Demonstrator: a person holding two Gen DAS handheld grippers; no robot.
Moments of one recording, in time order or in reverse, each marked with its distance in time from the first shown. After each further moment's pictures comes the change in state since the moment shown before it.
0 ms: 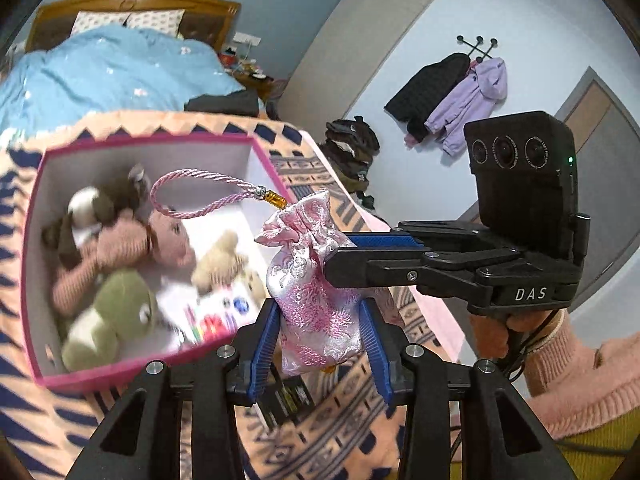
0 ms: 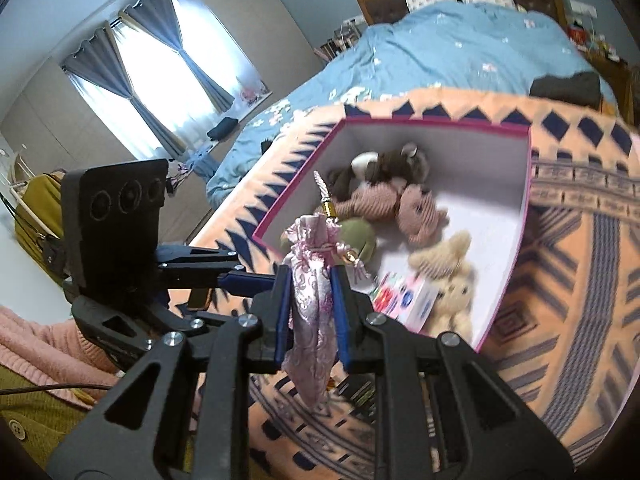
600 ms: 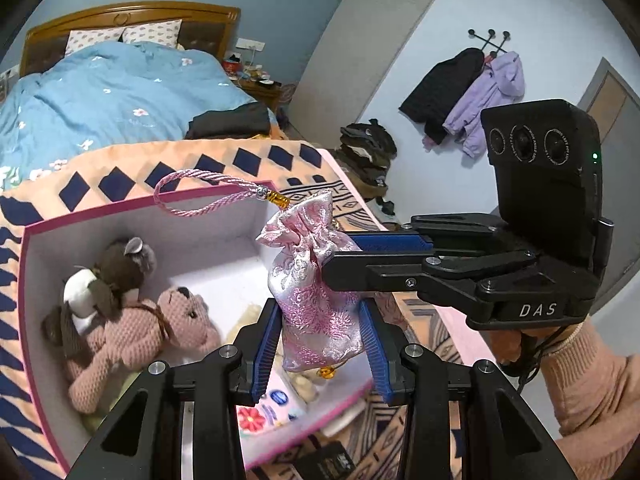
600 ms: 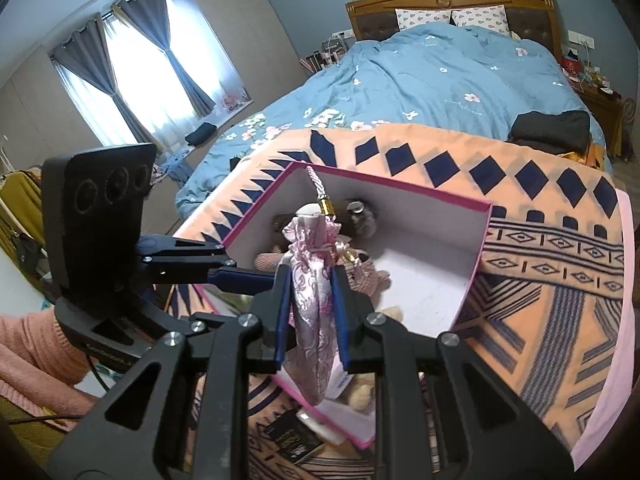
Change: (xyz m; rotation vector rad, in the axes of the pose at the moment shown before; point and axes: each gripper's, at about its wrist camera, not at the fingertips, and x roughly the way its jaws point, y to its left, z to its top) left arm 0.050 0.025 0.069 0.033 0.010 0.071; right arm 0.006 -0.051 0.060 -0.063 -0.016 -0.090
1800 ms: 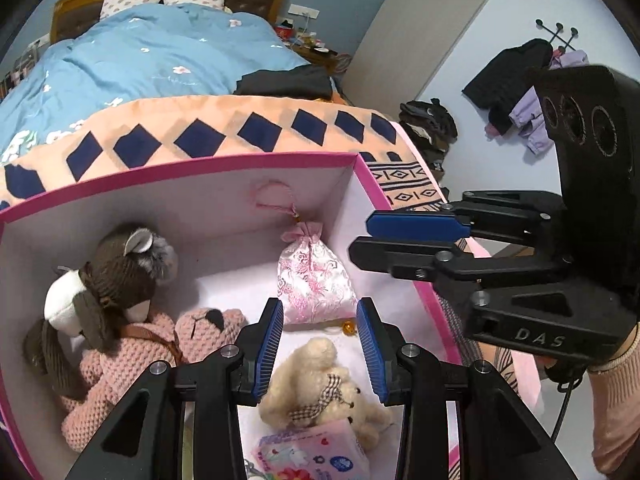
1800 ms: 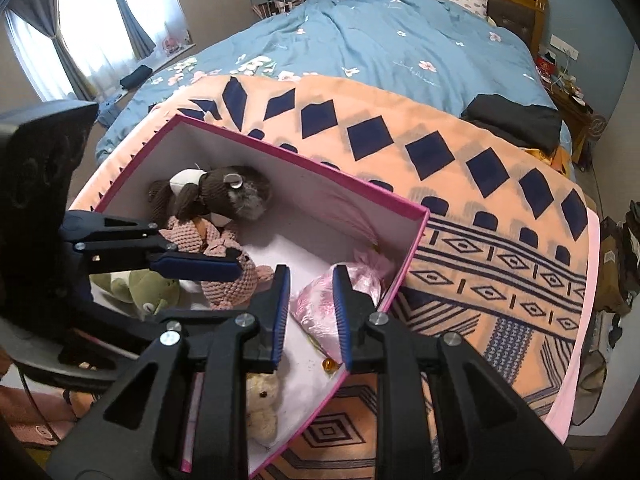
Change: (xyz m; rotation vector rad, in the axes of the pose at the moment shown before) left arm 0.073 0.043 0.017 -0.111 0.103 0.154; right arm 0.073 -0.070 0.019 -0.071 0.193 -0.257
